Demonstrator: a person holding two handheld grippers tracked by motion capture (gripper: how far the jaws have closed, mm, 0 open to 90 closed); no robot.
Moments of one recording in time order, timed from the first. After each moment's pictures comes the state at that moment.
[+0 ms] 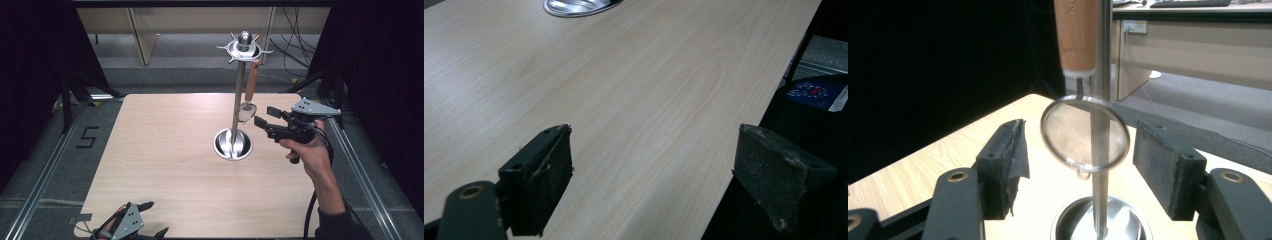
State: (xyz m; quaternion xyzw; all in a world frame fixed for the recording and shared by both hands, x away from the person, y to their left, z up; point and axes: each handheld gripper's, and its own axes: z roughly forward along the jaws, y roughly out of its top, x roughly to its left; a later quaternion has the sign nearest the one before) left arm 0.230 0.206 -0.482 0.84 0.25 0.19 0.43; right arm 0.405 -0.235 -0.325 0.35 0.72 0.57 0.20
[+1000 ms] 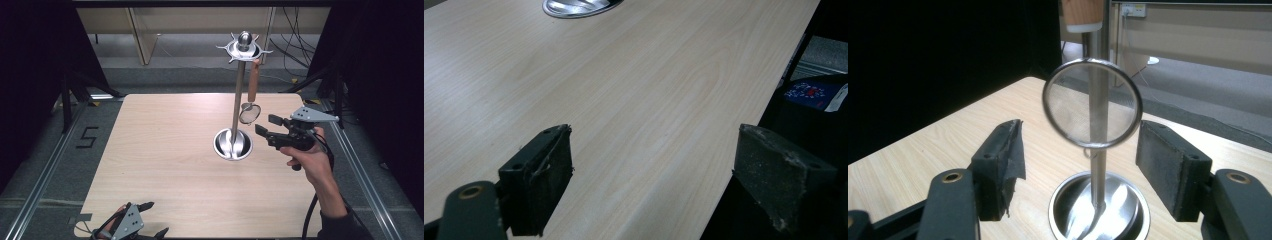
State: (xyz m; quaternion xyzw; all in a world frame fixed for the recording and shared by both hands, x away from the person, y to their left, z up) left arm 0.229 0.205 -0.482 0.84 0.25 0.19 0.44; right arm 0.397 -0.238 -0.341 0.36 0.72 0.55 0.20
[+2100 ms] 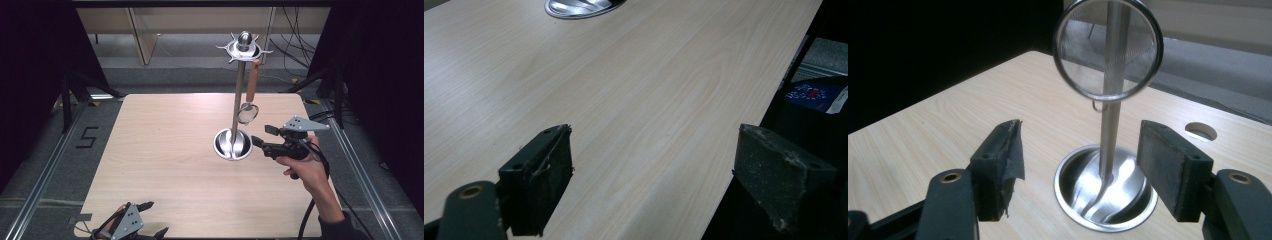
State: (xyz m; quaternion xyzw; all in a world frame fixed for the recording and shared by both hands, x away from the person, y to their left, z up) left arm 0.229 0.206 -0.482 0.84 0.26 0.19 0.44; right arm 0.387 -0.230 -0.361 0.35 0.75 0.52 0.18
